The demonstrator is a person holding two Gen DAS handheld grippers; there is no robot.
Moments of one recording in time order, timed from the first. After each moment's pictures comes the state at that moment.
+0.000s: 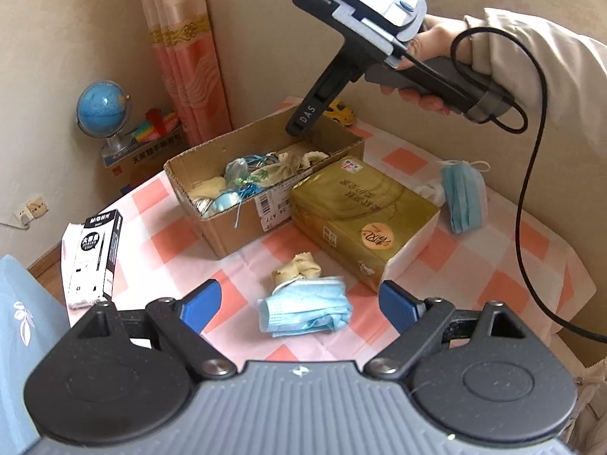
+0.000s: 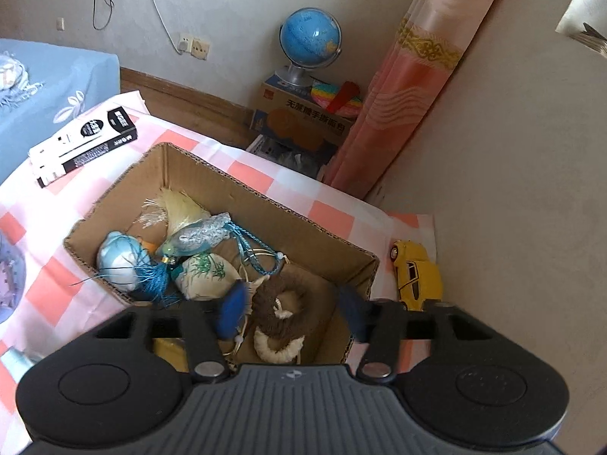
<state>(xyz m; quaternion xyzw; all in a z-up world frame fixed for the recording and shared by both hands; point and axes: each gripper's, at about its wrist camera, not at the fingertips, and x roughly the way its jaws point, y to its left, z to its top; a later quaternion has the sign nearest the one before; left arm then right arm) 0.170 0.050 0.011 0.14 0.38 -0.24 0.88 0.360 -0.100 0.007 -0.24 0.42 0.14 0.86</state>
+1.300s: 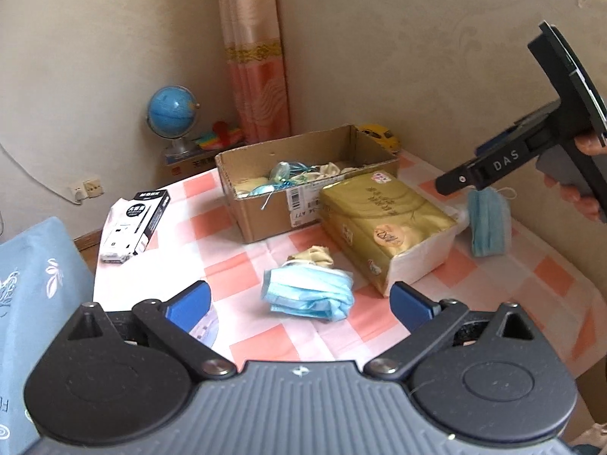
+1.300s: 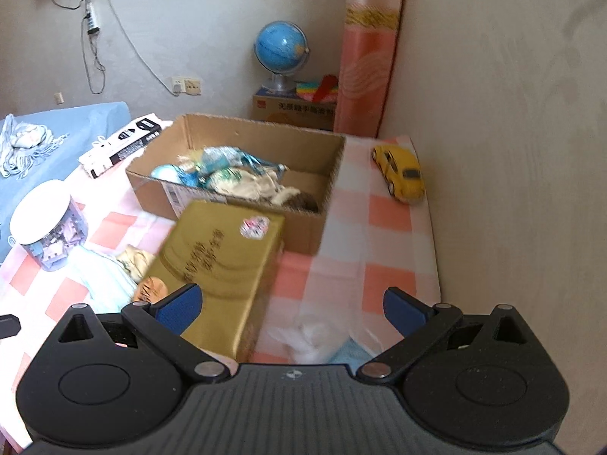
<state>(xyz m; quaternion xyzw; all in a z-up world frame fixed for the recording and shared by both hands) 0.110 0.043 -0.010 0.08 0.32 -0.13 0.94 0.222 -0.208 -0.003 -0.09 0.41 0.14 0.90</state>
